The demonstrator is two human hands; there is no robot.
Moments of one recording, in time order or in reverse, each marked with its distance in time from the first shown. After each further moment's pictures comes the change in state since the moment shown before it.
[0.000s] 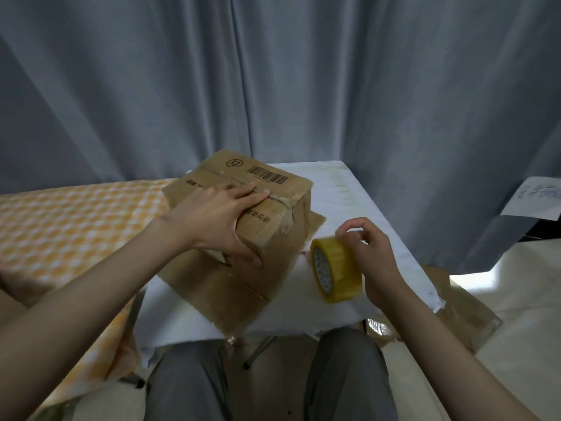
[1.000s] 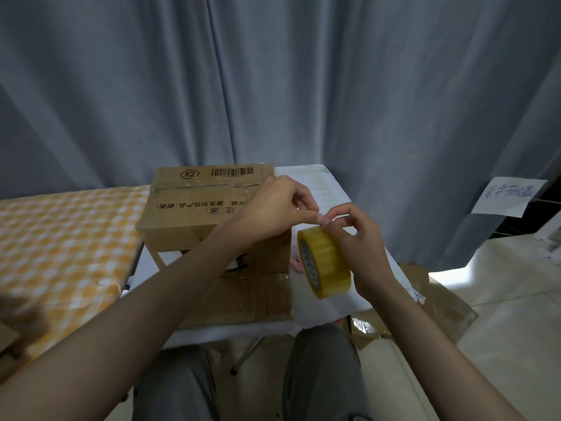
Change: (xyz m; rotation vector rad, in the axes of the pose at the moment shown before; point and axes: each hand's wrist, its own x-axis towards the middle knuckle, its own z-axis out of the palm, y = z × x) left_hand 0.052 0.107 -0.047 -0.813 0.159 -0.039; right_hand -0.012 -0.036 -0.012 -0.108 0.042 -0.128
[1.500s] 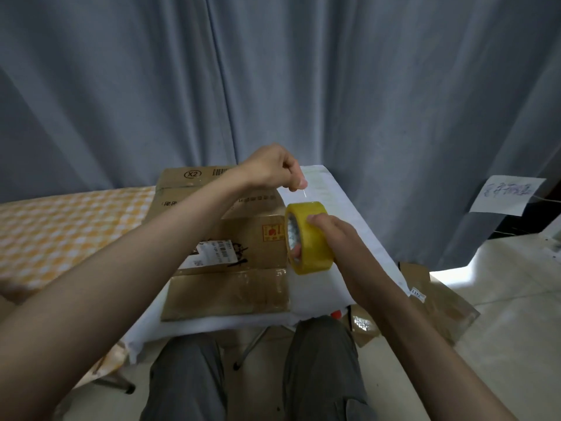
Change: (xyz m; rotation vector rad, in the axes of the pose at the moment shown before) left_hand 0.039 0.002 -0.038 -0.093 -0.107 -0.134; right_hand -0.025 -0.027 -0.007 0.175 -0.329 0.255
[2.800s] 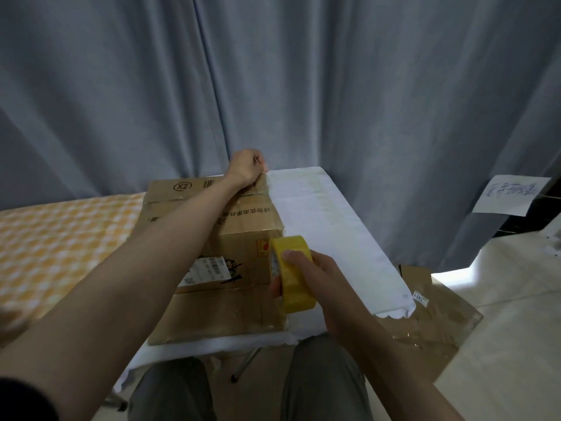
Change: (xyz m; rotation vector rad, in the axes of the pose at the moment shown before) left_hand 0.123 -0.119 0.007 0.158 0.360 -0.140; right_hand -0.002 0.025 0.021 0.085 -0.134 0.061
